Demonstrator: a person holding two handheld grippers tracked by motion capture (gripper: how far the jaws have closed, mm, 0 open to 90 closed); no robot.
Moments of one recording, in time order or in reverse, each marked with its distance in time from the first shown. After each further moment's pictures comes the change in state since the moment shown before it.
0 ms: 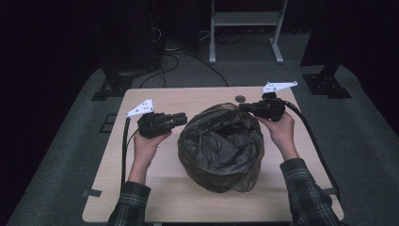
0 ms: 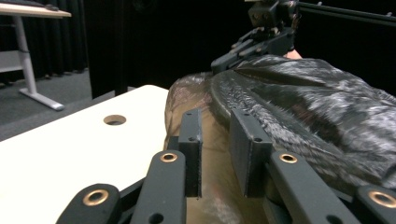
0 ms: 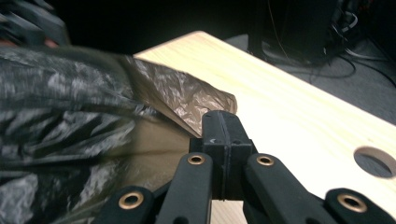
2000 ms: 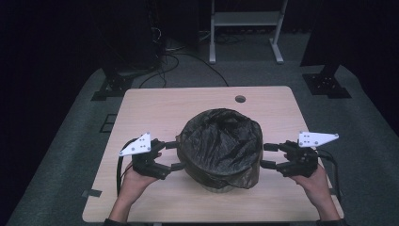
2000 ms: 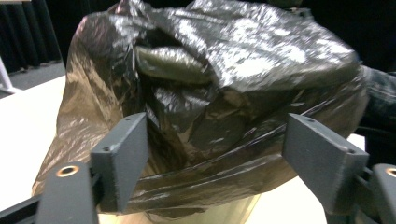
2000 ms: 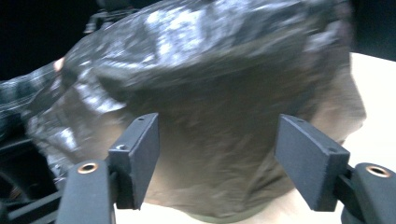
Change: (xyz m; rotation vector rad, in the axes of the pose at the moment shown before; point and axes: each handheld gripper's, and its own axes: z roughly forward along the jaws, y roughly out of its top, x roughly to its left) left arm -0.077 -0.043 -0.028 0.130 -0.065 0.103; right arm 0.078 -0.105 -0.094 -0.133 0.259 -0.011
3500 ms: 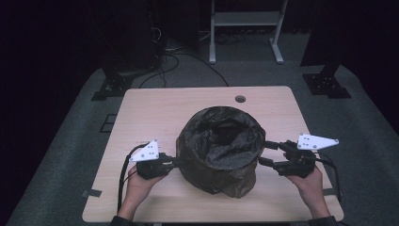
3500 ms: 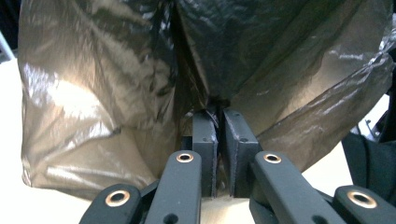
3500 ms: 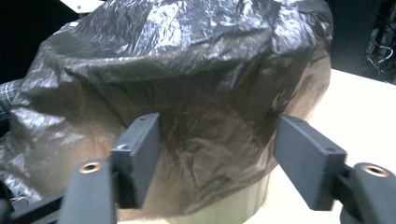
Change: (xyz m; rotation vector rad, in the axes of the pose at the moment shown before) left arm 0.001 -0.024 0.008 0.113 0.016 0.049; right arm -0.004 -0.006 0.005 -0.062 -0.113 -0.029
